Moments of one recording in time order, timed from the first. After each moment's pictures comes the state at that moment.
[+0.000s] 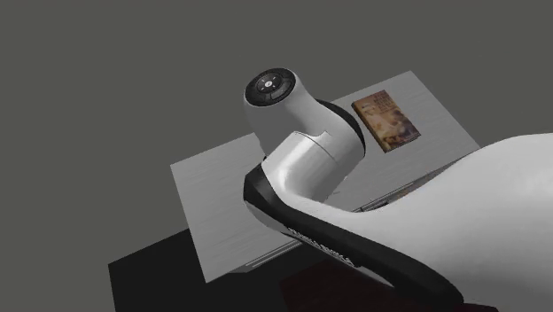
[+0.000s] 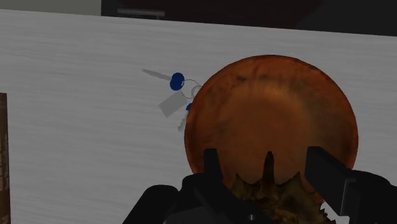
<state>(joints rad) 0.15 0.04 0.14 -2.29 -0.16 2.21 0.26</state>
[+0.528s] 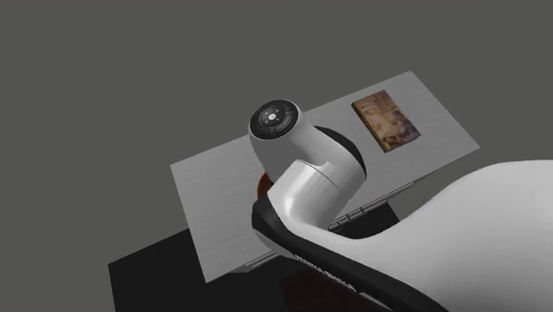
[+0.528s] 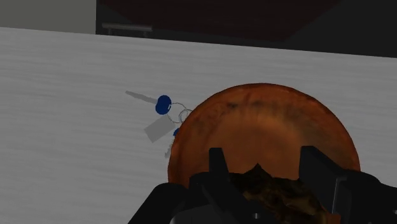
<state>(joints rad) 0.16 0.03 0.16 -2.40 -0.17 2.30 0.30</state>
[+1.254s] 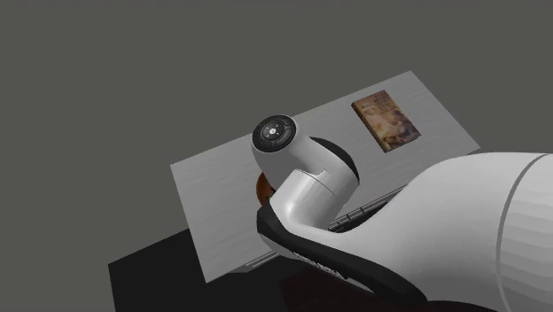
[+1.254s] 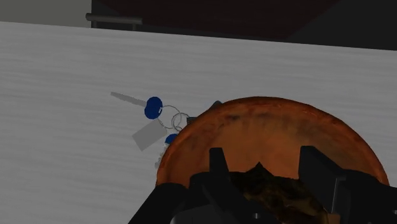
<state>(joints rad) 0.16 0.11 0.15 -2.42 -0.21 2.40 0.34</state>
